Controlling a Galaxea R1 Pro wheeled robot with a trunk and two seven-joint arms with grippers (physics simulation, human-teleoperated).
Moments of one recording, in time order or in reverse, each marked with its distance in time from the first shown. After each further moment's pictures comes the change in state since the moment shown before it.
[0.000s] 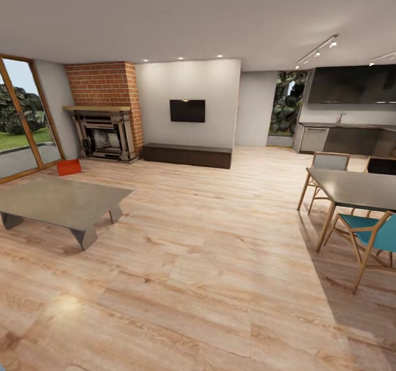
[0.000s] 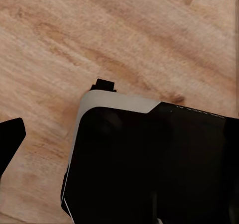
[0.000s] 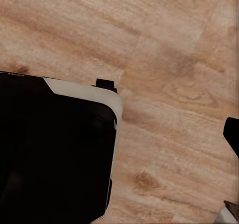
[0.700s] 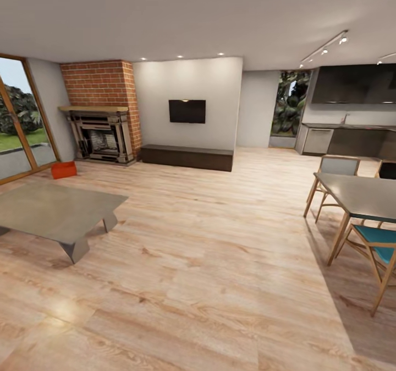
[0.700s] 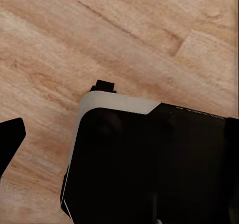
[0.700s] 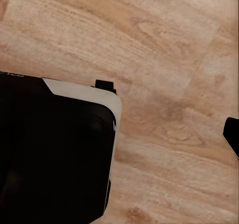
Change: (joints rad) left arm 0.000 0.000 0.000 -0.001 0.000 -0.003 0.000; right arm 0.000 -0.001 0.002 0.000 0.004 -0.005 0.000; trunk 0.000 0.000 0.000
